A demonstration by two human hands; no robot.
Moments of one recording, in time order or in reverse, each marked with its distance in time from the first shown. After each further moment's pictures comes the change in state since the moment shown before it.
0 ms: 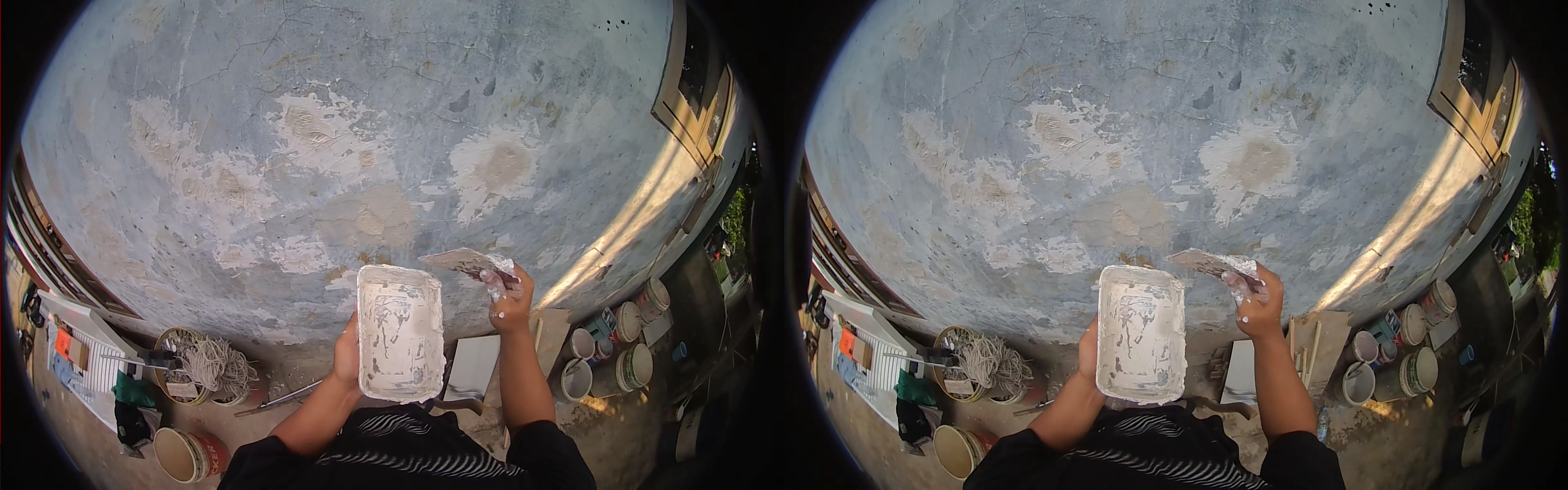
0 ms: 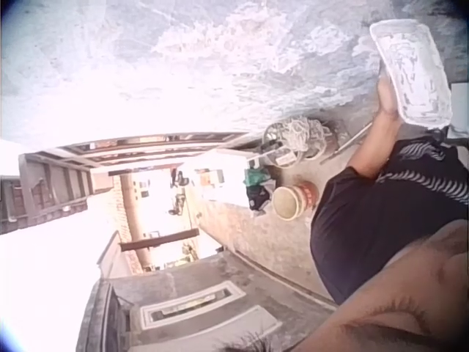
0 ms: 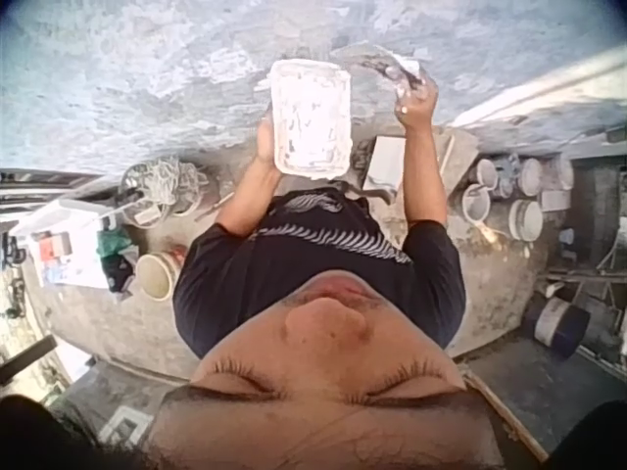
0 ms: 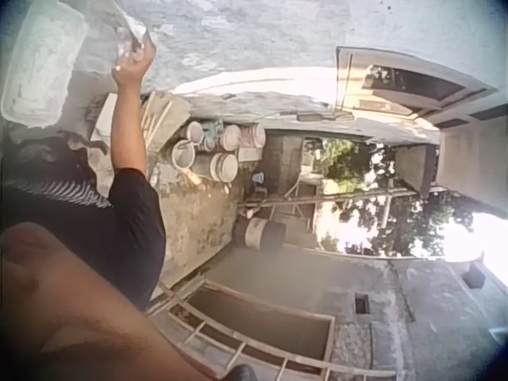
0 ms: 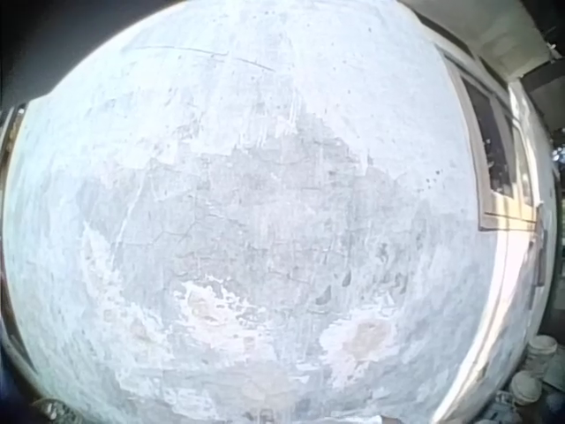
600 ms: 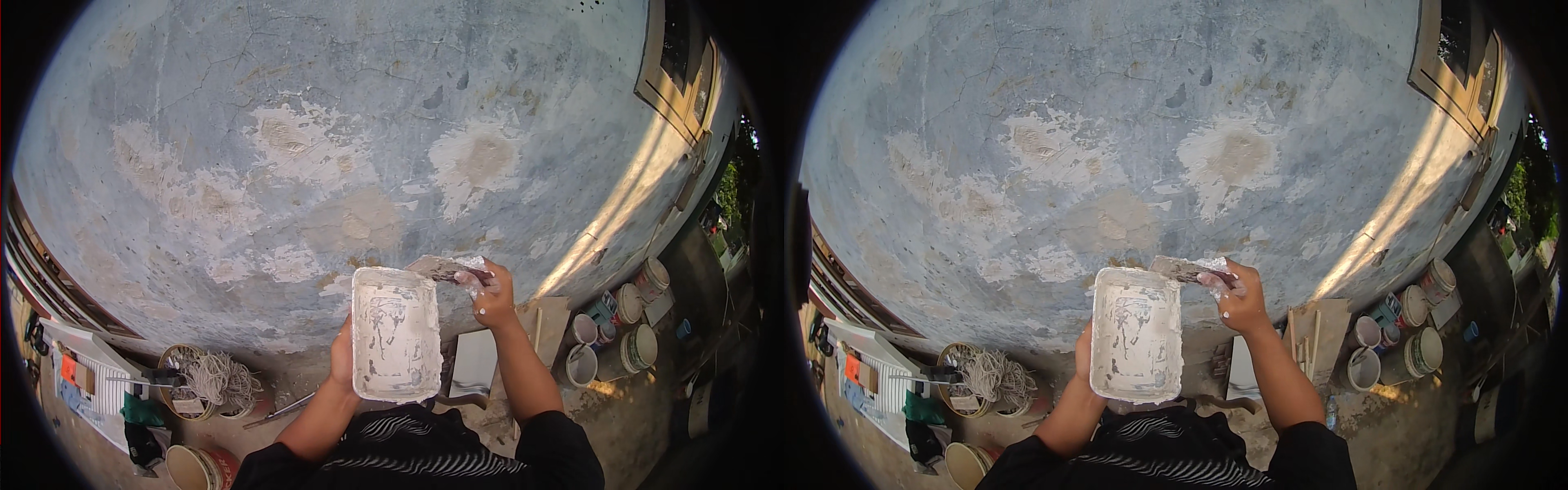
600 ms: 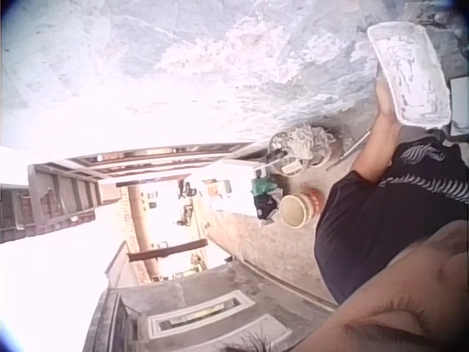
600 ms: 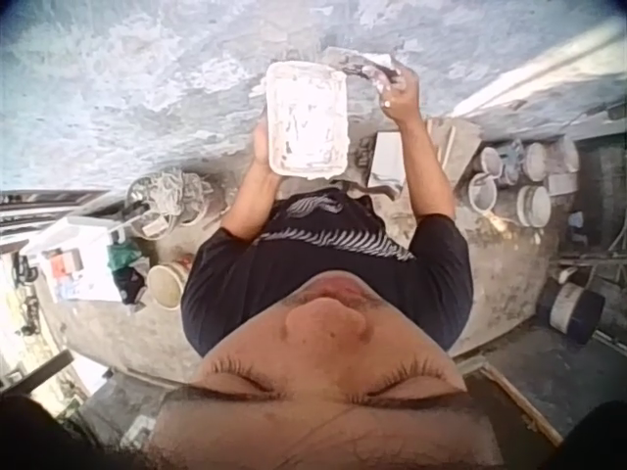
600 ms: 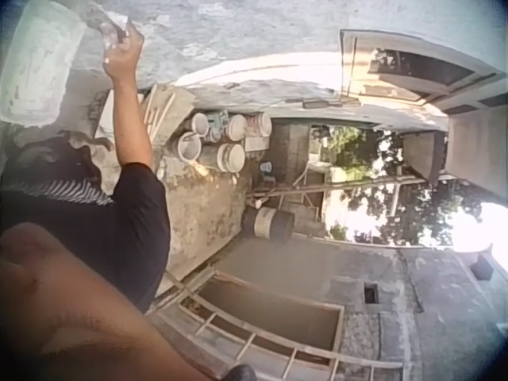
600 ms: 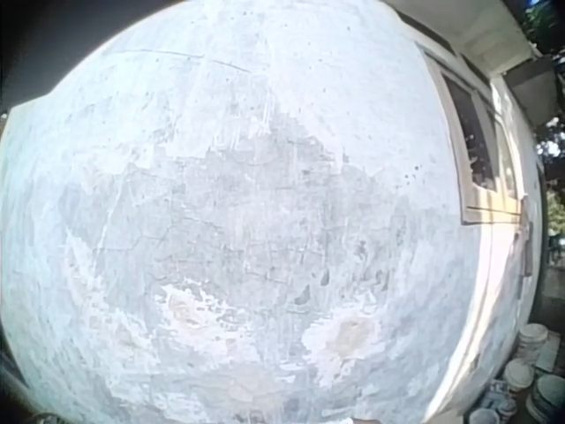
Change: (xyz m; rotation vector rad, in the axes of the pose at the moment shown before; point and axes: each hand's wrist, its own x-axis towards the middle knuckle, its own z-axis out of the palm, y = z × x) left_hand 0.006 -0.002 0.000 0.022 0.034 -0.043; right_hand -0.001 0.010 -0.004 0.036 -0.051 0.096
